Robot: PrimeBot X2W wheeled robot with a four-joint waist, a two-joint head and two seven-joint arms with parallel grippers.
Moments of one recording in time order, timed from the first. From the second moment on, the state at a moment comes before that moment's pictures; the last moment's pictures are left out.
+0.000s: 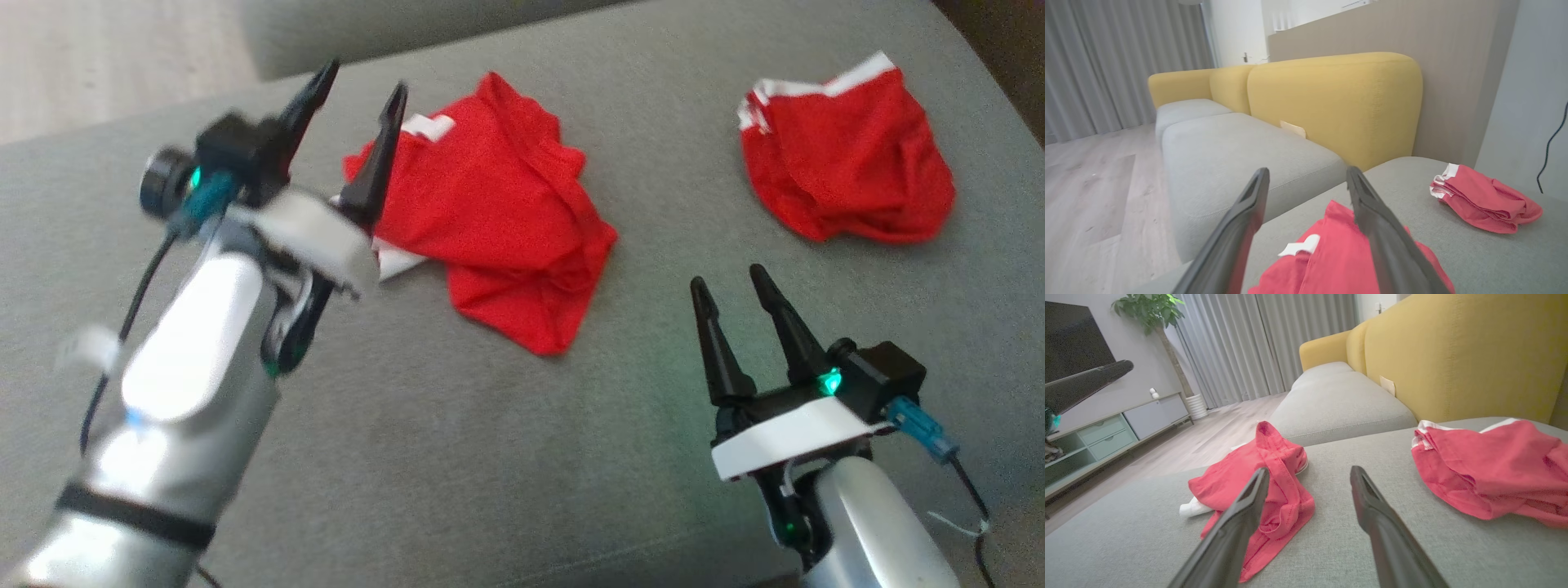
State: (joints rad) left arm -0.72 0.26 -0.60 0.51 -0.43 -0.03 -0.26; right arm -0.17 -0.05 0.25 0.27 0.27 0.13 -0.22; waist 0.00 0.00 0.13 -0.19
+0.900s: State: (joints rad) left arm -0.02 0.13 -0.25 0.15 -0.31 0.02 -0.26; right arm -0.04 -0.05 0.10 0.20 0.24 0.13 -0.16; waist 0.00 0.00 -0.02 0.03
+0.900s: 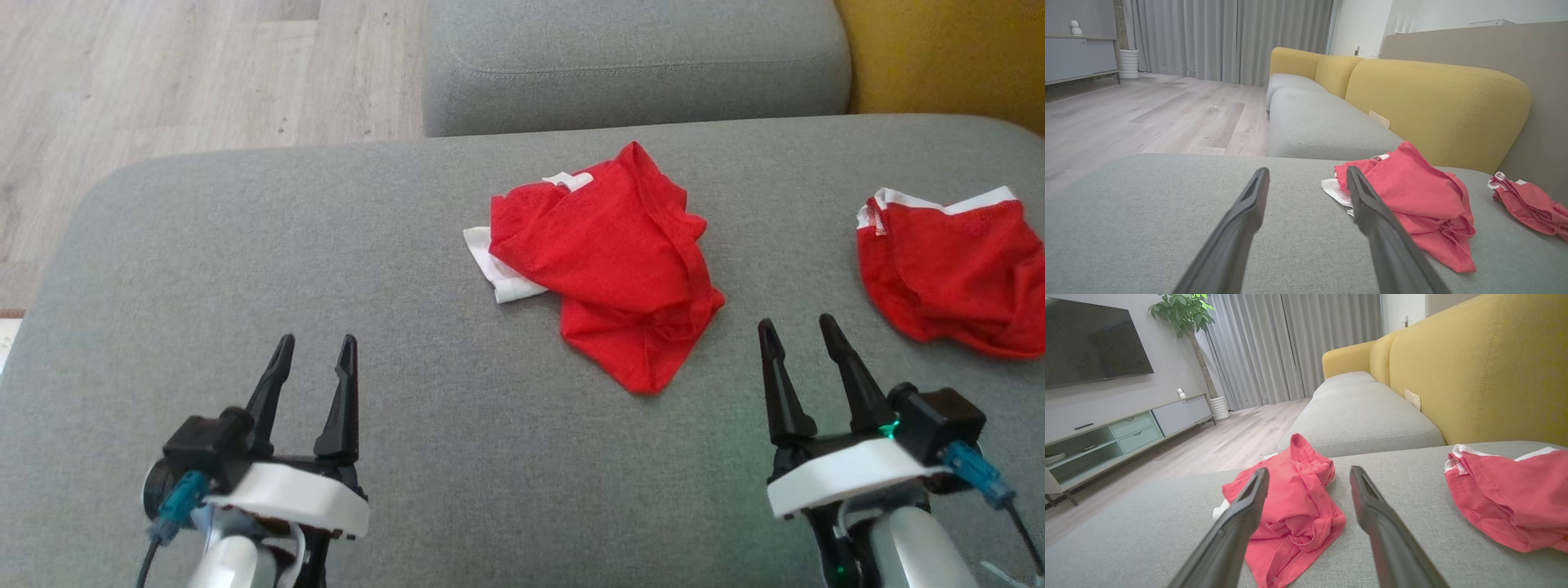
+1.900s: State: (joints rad) left arm -0.10 0.05 -0.22 0.19 -0.20 -0.09 -0.26; right arm -0.26 -0.08 0.25 0.38 0.08 0.13 -0.04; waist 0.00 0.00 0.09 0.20
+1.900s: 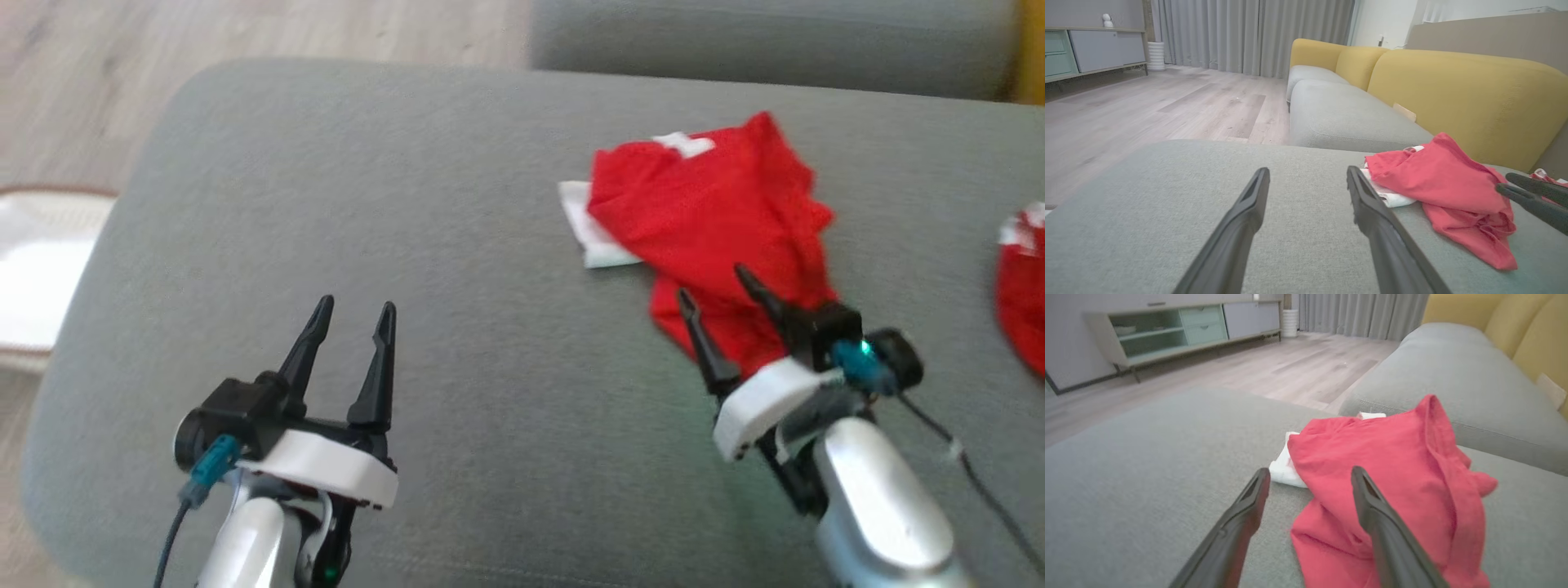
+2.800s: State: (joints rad) left arm -0.13 0.05 -0.31 0.20 -0.28 -0.05 -0.26; right arm -0.59 -0.12 0.18 0.91 -0.11 0.13 -0.12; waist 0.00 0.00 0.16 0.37
